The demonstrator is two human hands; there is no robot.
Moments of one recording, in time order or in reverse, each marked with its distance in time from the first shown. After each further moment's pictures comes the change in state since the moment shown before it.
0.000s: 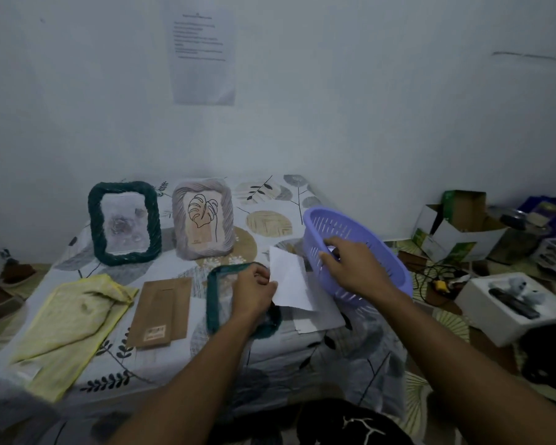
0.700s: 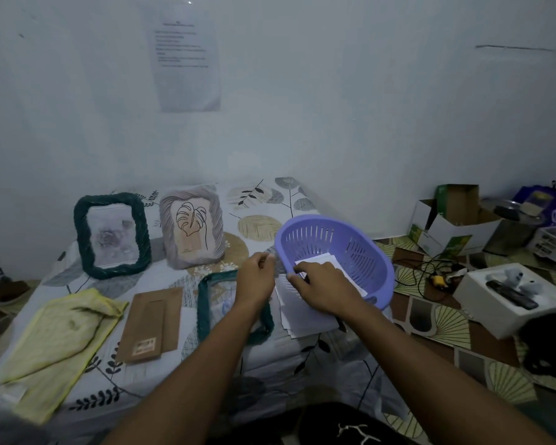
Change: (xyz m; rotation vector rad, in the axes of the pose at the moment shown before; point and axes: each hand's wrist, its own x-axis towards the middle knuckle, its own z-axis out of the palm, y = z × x) left_hand 0.008 0.036 0.019 -0.038 -0.004 0.103; right_hand -0.011 -0.010 0.032 -0.018 -0.193 0.003
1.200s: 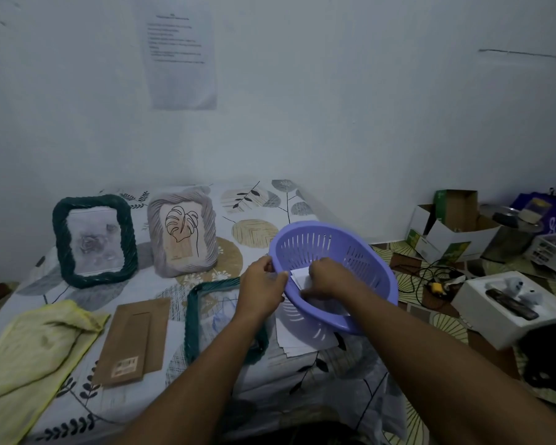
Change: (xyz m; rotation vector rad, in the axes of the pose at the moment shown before) left_hand 0.016 -0.004 0.015 0.050 -0.101 0.066; right_hand 0.076 0.044 0.007 -0.354 -0.248 0.201
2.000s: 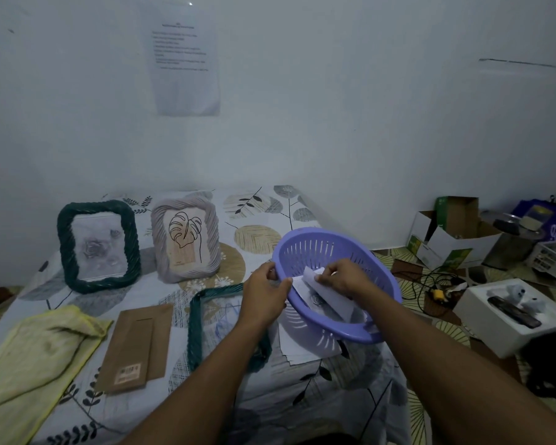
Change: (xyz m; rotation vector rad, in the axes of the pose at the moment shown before) left_hand -0.003 0.004 -0.003 -0.031 -0.002 0.005; right_hand -0.004 0.028 -0.006 0.697 0.078 0.147
